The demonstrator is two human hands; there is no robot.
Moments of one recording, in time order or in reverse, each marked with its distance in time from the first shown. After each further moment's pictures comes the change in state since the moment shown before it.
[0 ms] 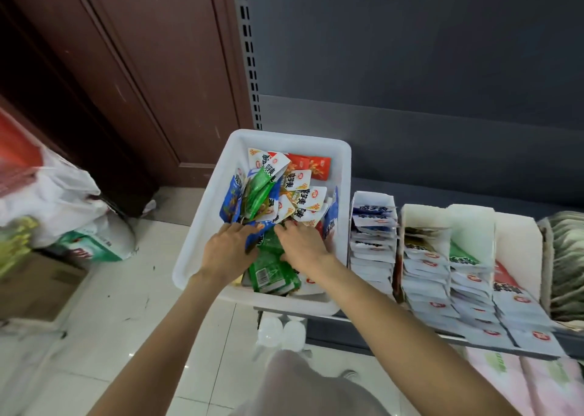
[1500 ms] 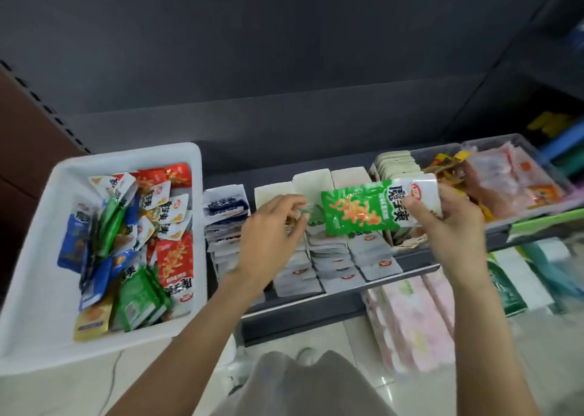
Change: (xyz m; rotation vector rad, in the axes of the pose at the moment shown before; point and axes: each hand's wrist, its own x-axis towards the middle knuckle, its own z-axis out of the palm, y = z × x) left_hand -0.019 0.286 0.001 -0.598 0.272 0.621; right_hand -0.316 0.220 -0.020 1.021 1.036 0.784
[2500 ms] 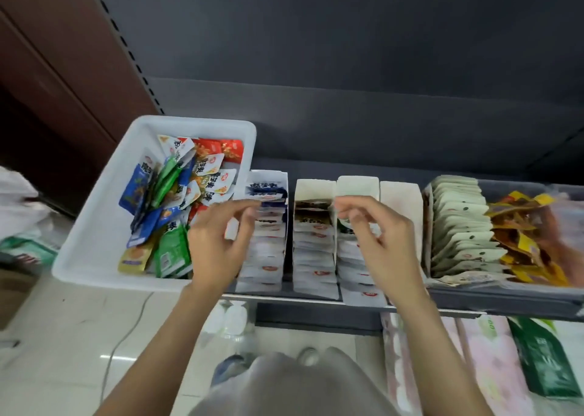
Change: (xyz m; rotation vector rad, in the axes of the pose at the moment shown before) left_hand -0.054 -0.030 -0.061 0.137 0.439 -0.198; right_hand -0.013 -0.031 0.086 0.092 -0.470 -0.338
